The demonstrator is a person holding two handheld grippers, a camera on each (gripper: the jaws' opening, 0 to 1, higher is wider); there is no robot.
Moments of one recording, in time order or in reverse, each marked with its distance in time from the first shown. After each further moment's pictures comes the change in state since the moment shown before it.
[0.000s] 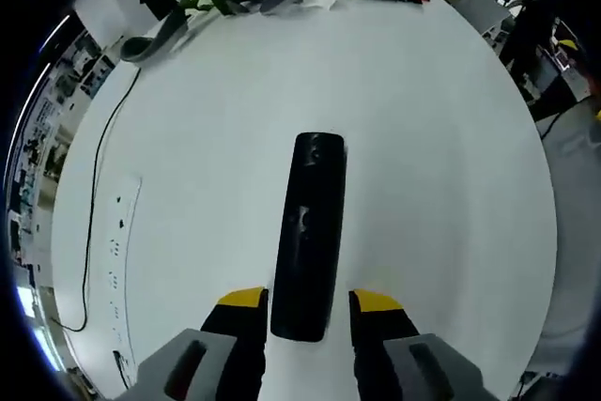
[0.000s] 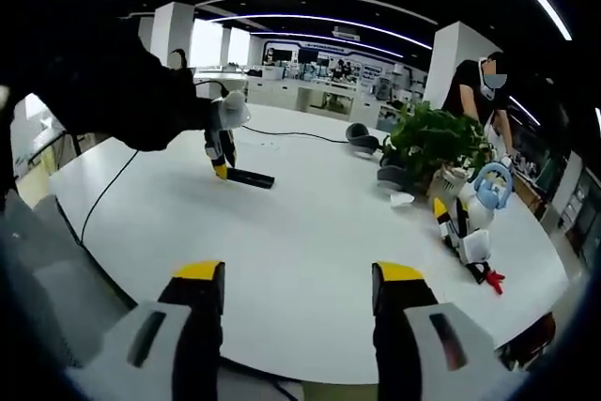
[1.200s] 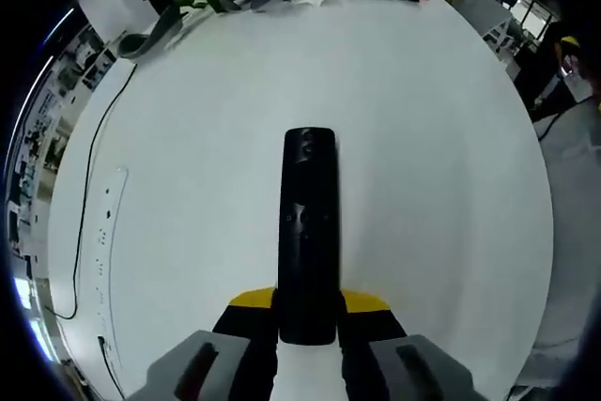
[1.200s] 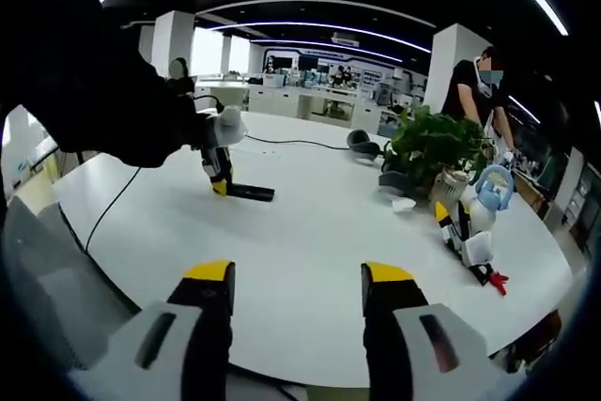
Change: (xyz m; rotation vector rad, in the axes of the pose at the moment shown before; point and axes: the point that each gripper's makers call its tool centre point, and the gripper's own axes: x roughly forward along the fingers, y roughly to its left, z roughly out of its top) left arm -0.004 -0.028 0.000 -0.042 -0.022 0.006; right arm -0.004 0.002 0.006 0.023 -0.036 0.017
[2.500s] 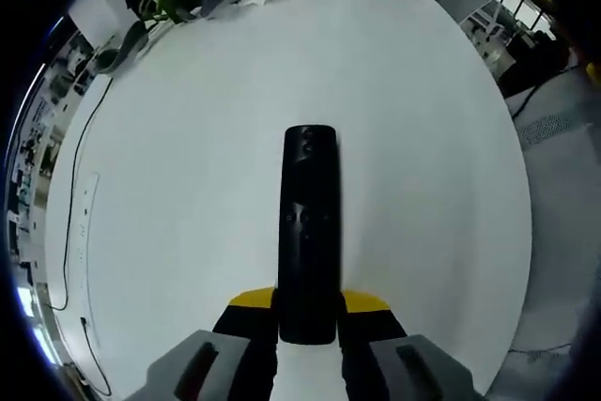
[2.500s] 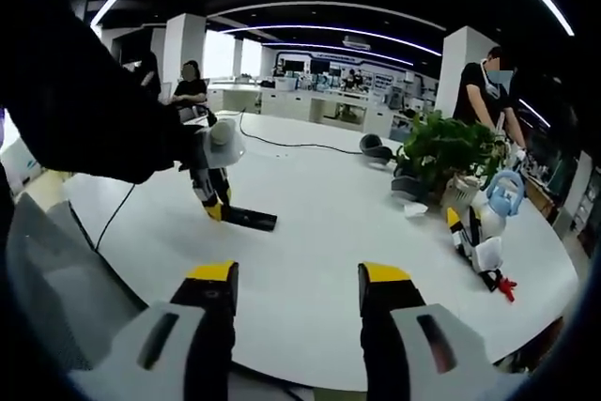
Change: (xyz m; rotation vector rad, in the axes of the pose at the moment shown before) left arm -0.001 -0.082 -0.012 0.023 0.022 -0.014; right arm -0.001 0.012 0.002 -0.014 -0.011 0.063
